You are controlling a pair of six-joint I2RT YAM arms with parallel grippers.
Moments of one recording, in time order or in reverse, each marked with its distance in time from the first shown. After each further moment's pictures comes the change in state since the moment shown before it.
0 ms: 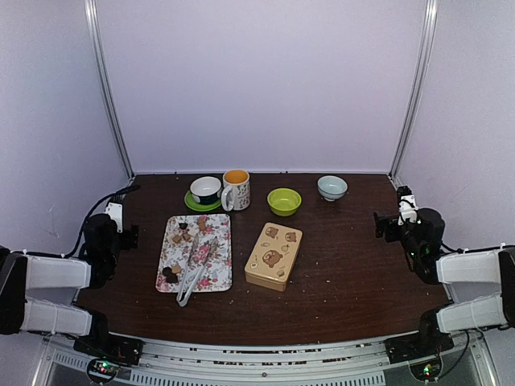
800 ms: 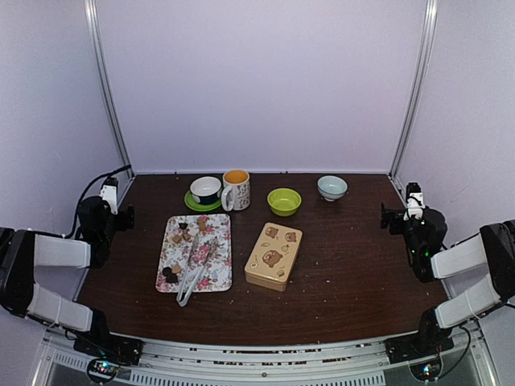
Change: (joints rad) left arm 0.141 0.144 0.157 0.061 0.188 -0.007; right arm -0.089 0.190 -0.013 0.346 -0.016 0.036
